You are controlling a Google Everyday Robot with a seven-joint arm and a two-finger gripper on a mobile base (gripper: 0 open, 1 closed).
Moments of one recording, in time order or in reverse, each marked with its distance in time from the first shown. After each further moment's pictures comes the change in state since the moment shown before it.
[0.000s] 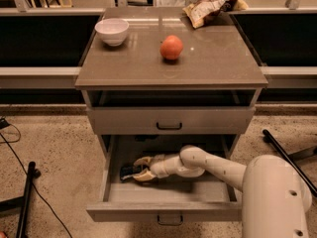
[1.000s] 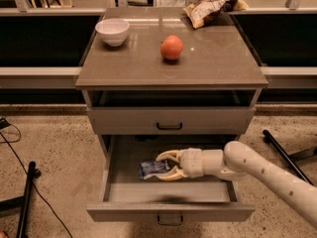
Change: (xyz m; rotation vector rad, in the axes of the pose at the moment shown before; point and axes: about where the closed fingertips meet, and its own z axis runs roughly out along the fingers) arm -0.125 0.063 -0.174 0.055 -0.164 -0.259
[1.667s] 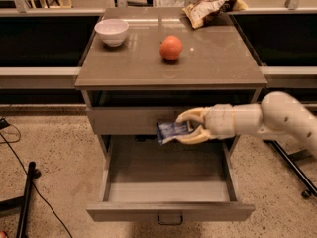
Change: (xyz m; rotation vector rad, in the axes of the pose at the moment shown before) arm -0.137 -0.076 -0.100 0.028 0.100 -0.112
